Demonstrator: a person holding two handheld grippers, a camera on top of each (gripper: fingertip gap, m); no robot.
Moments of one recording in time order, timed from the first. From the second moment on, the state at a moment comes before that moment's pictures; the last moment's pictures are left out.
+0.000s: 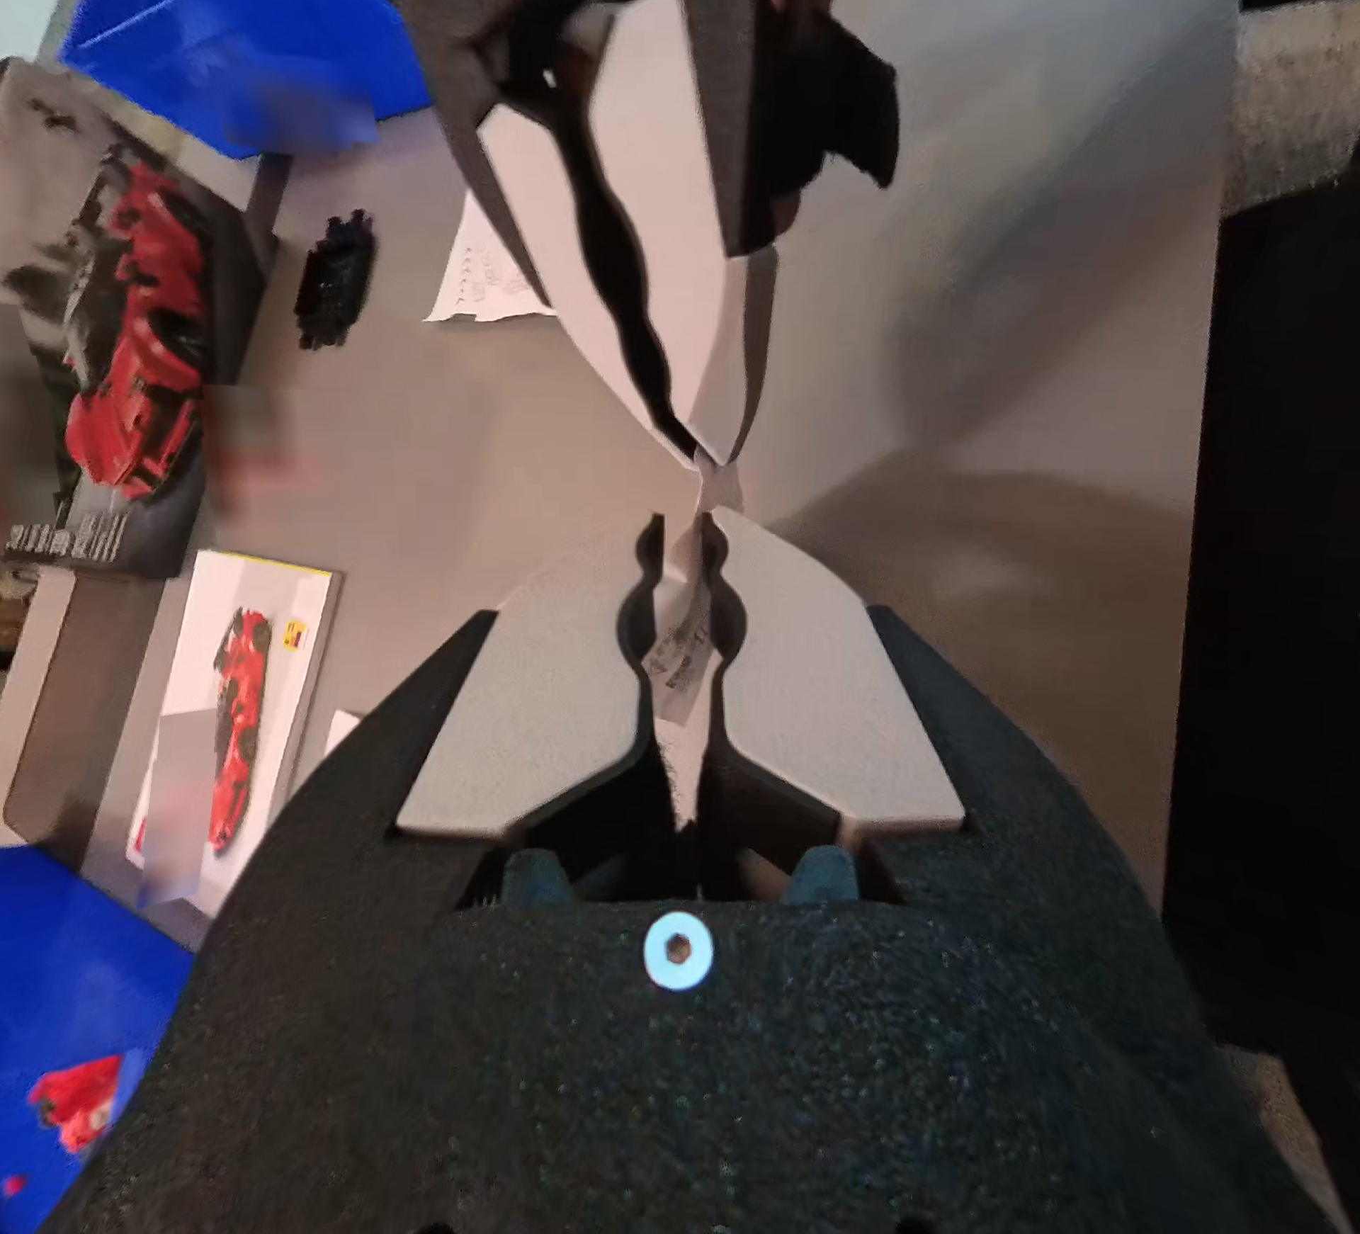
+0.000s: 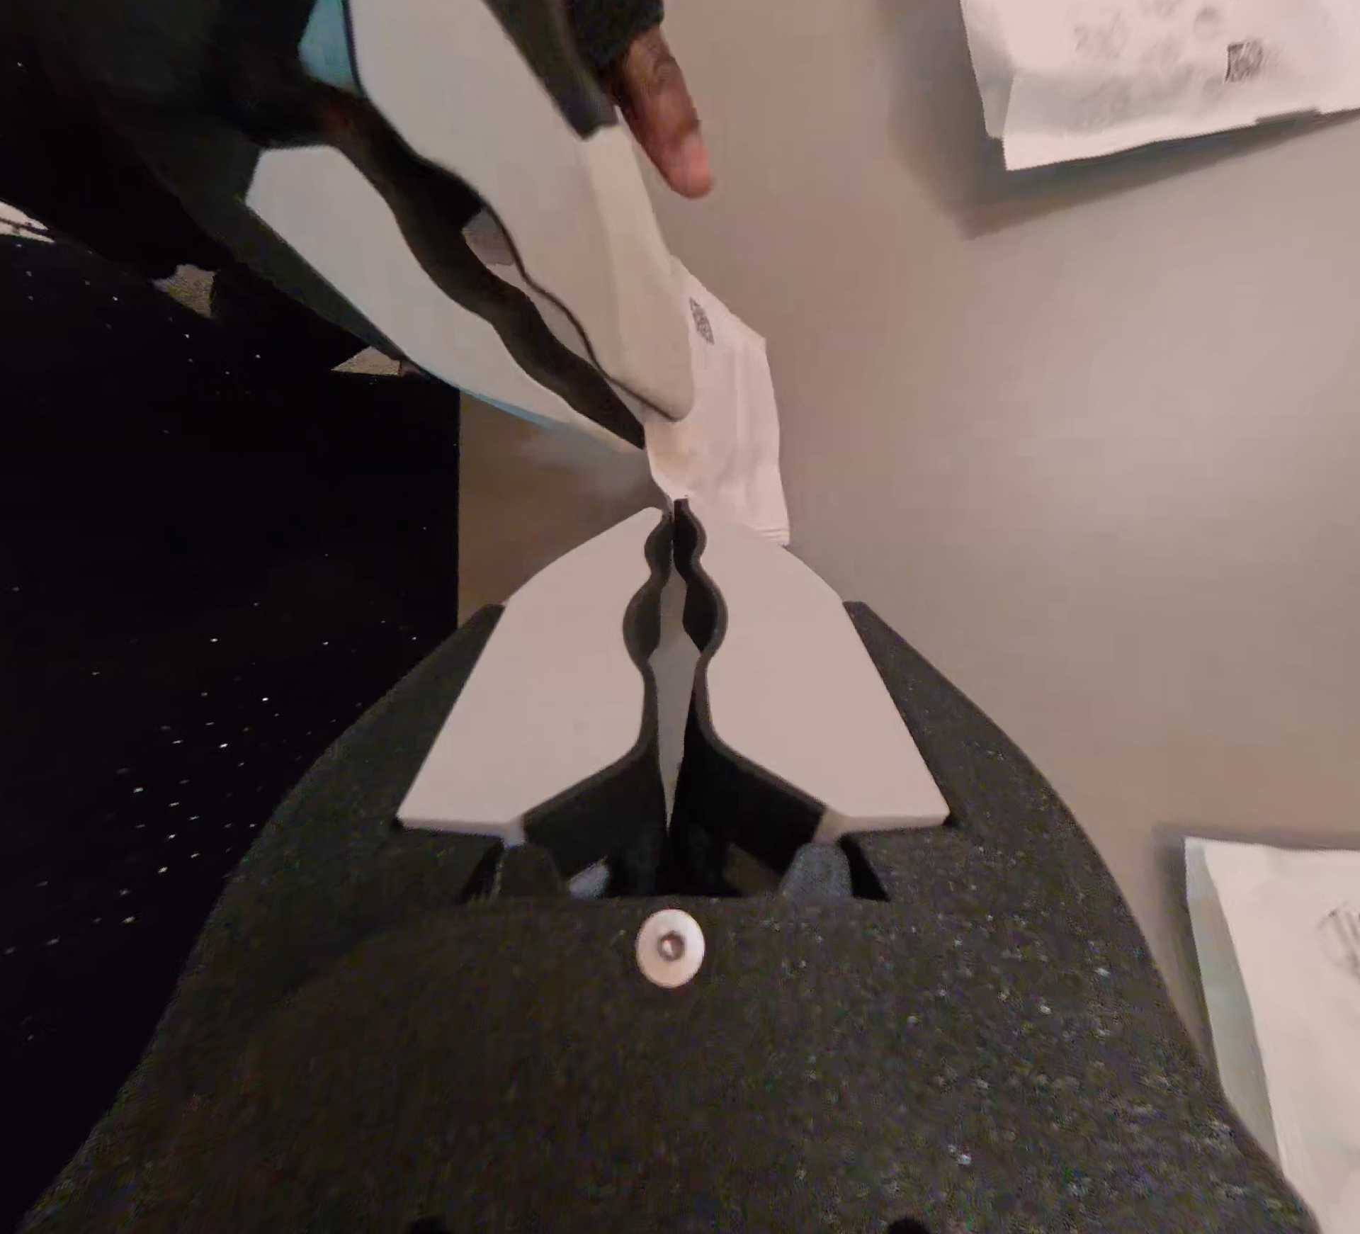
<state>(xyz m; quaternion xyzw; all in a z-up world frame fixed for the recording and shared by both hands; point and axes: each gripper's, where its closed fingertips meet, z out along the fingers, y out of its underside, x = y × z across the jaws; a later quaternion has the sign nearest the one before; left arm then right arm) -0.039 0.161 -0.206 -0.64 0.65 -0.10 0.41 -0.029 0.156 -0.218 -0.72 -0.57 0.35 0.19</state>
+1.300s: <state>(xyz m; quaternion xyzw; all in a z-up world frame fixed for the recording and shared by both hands) -0.028 0.170 -0.250 -0.70 0.57 -0.38 0.18 -0.031 0.141 -0.239 -0.42 -0.81 0.14 0.38</state>
